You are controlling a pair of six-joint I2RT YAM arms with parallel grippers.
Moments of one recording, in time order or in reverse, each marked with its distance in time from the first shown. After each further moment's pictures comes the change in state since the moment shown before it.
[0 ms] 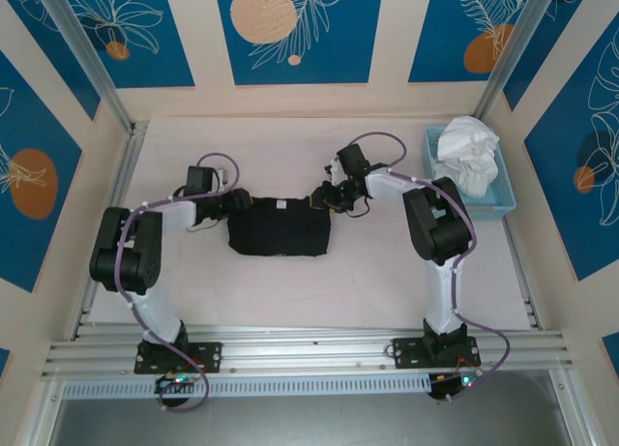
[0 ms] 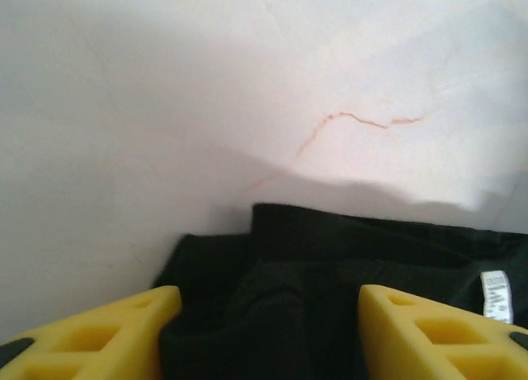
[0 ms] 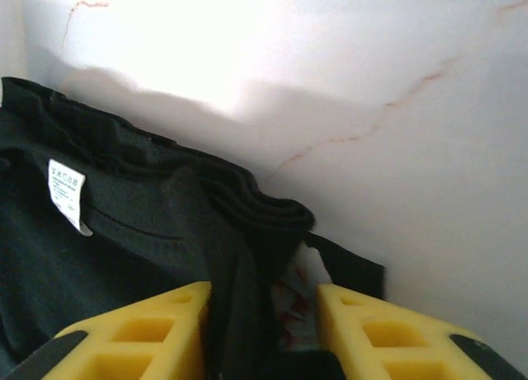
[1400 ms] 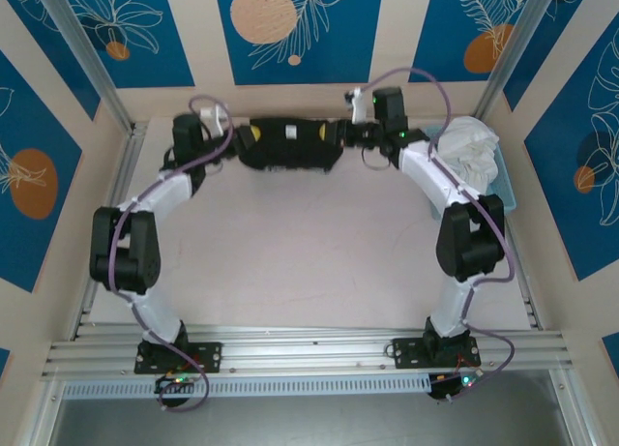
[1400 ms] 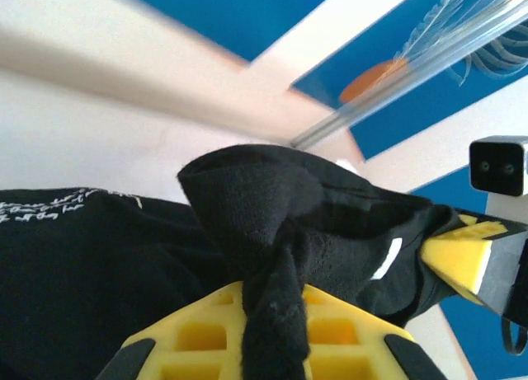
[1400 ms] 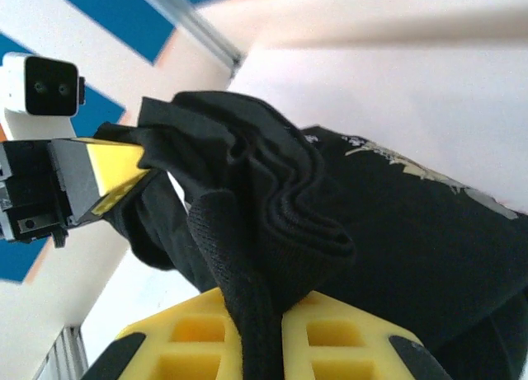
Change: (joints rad) left arm -0.017 -0.021 0.252 0.326 0.381 -0.243; right arm -0.090 -0.220 0.161 0.159 -0.159 -0.077
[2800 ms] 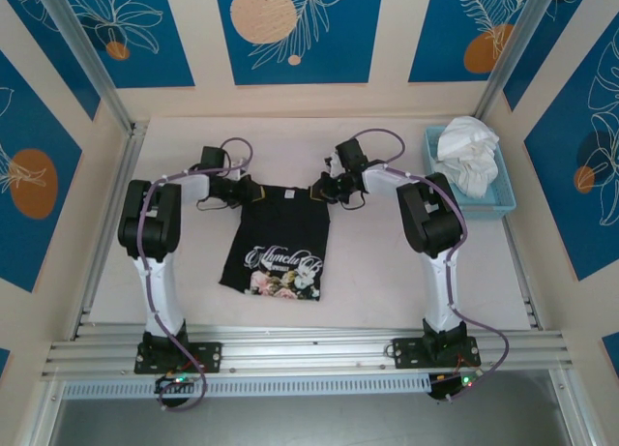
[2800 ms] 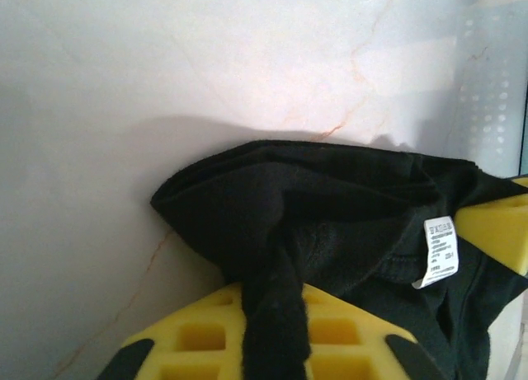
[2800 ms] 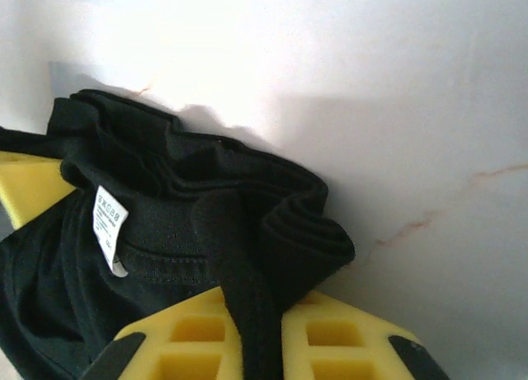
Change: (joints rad) left arm 0.003 0.349 0.125 -0.521 -0.033 0.310; right arm 0.084 0.341 -0.057 -0.064 0.140 0.178
